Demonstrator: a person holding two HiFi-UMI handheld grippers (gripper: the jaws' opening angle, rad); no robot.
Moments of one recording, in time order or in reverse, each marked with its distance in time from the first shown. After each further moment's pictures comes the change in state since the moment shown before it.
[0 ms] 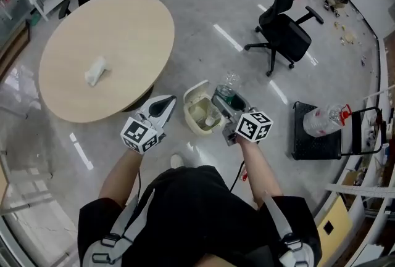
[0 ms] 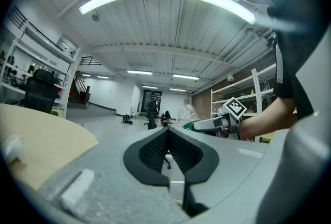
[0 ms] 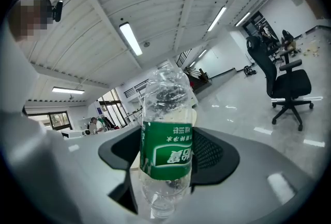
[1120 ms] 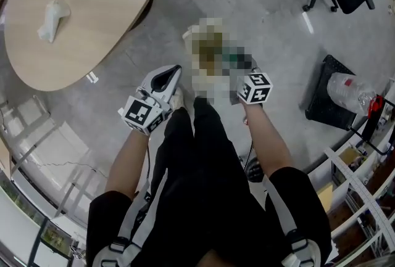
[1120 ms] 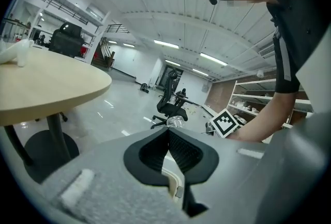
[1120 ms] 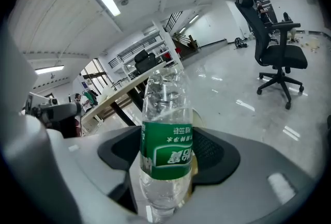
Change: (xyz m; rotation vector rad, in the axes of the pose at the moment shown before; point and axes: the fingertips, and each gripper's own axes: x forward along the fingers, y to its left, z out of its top) left arm 0.059 0.043 -0.221 -0.280 0.251 0.194; right arm 0.093 -0.199 -0.218 0.021 0.399 -0.135
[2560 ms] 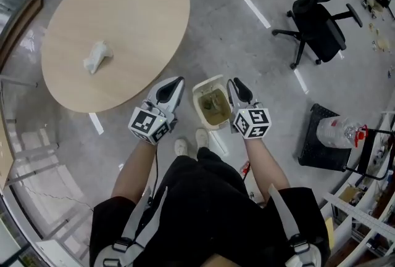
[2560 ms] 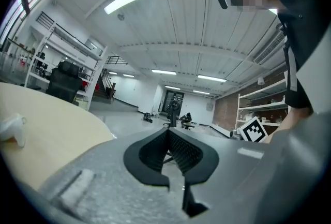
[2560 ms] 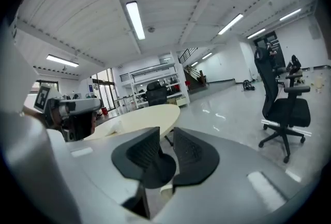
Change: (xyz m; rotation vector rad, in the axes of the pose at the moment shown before) left arm -0.029 0.001 0.197 0.118 -0.291 0.046; right arm -0.079 0.098 0.182 -0.235 -0.339 -0.022
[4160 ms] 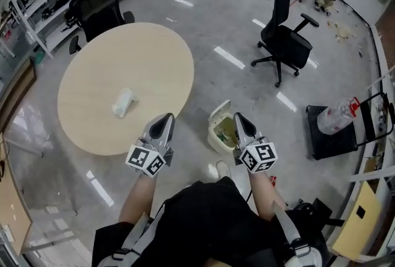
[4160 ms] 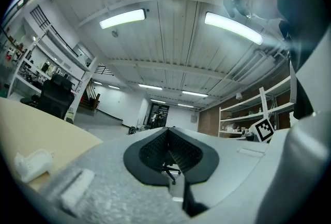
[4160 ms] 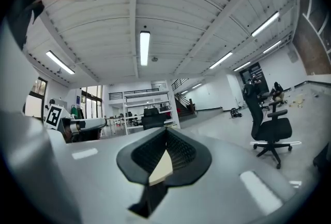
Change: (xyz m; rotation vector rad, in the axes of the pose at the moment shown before) left arm -0.186 0.040 0.099 0.017 -0.158 -0.186; right arm -0.109 0.200 0.060 -0.045 -0.331 -0.170
